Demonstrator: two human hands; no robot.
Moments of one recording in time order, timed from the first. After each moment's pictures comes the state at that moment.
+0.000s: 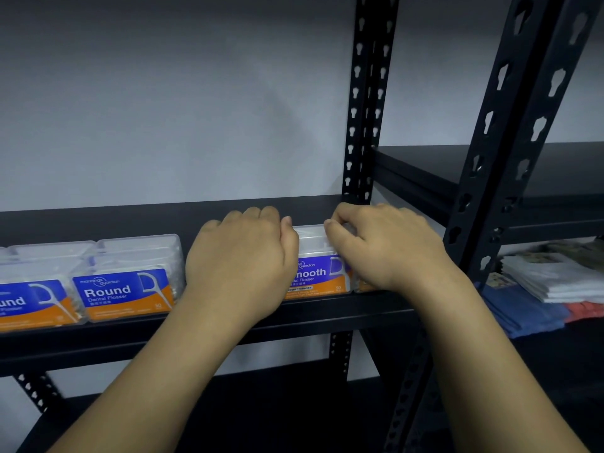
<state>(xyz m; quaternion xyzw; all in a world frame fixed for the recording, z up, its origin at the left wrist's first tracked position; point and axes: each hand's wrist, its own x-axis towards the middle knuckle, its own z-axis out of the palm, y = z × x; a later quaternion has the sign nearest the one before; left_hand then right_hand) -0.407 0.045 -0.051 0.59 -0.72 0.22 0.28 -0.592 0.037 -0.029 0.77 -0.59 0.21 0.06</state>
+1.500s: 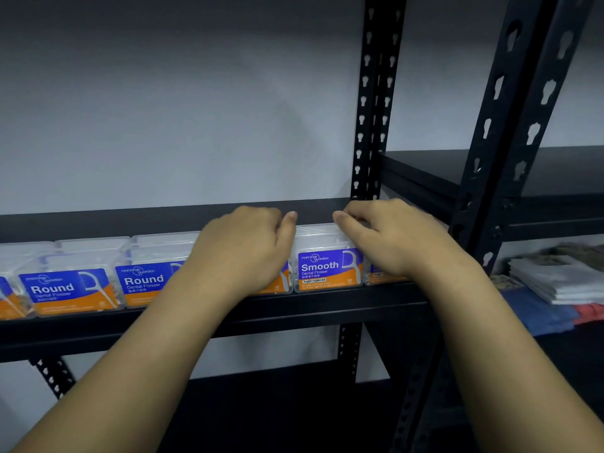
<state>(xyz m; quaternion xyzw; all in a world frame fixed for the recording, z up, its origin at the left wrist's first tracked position) -0.385 0.052 -0.028 0.62 -0.75 0.10 0.22 -0.591 0.047 -0.018 0.76 -0.61 0.21 -0.01</state>
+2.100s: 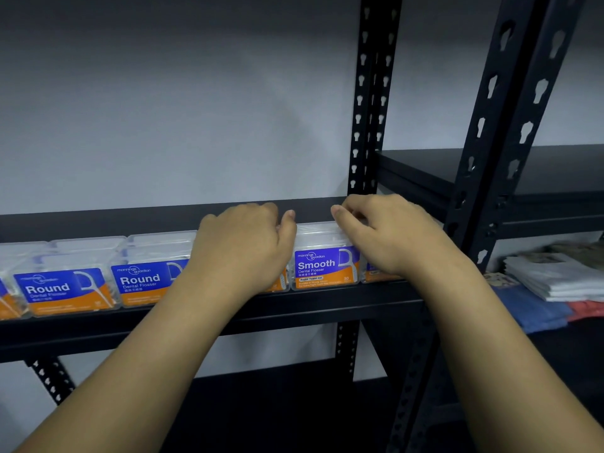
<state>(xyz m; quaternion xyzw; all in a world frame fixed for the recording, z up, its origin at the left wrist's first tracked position) -0.392 0.051 -0.033 0.62 -0.73 0.15 0.22 -0.593 0.043 -0.021 0.77 -0.59 0.24 0.03</state>
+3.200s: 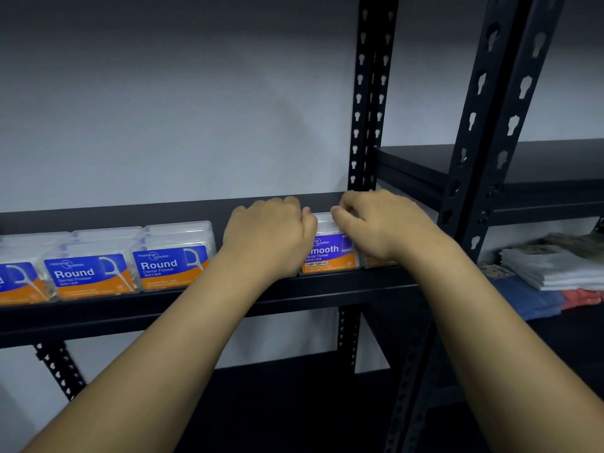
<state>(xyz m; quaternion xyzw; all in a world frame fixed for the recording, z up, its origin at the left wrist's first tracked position) -0.406 0.048 -0.037 0.59 -0.76 0.17 0.20 -0.583 0.042 -0.024 0.77 -0.60 0.20 0.06</state>
